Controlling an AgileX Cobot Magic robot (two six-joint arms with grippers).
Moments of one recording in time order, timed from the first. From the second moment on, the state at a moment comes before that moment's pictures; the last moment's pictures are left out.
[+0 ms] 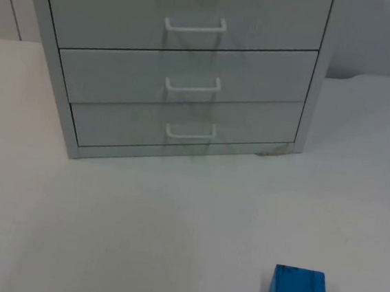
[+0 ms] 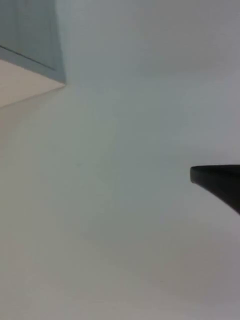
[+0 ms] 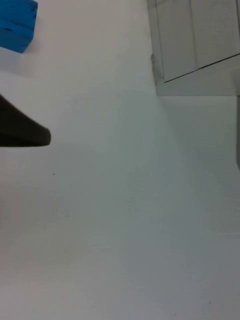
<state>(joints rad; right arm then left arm) 0.04 0.44 -0.60 0.00 0.89 -0.01 0.03 0.50 -0.54 -0.08 0.91 0.01</state>
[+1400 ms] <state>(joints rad) 0.04 0.90 -0.60 0.03 0.79 -0.01 0.03 0.94 -0.54 -0.19 0.77 0.19</state>
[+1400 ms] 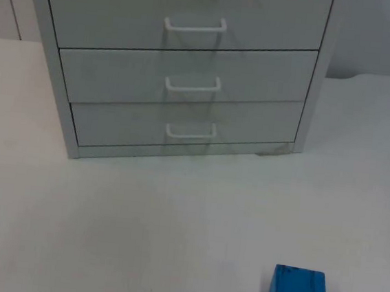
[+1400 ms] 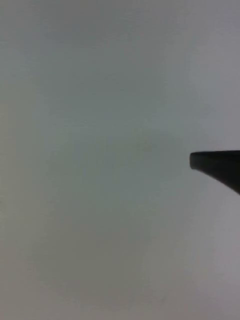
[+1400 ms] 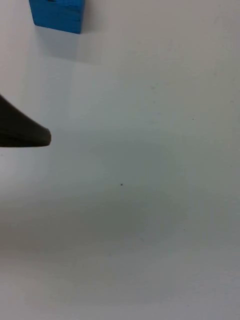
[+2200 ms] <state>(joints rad) 0.04 0.90 -0.60 0.03 0.82 -0.01 -0.26 1.14 -0.78 -0.30 0.81 0.35</state>
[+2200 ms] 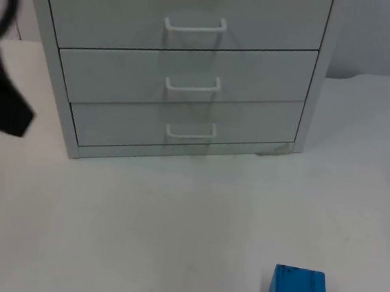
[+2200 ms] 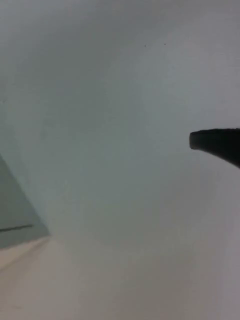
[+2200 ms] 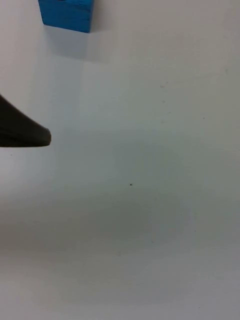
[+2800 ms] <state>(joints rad) 0.04 0.90 -0.60 0.03 0.82 -0.01 -0.78 1.67 -0.99 0.50 0.61 0.05</state>
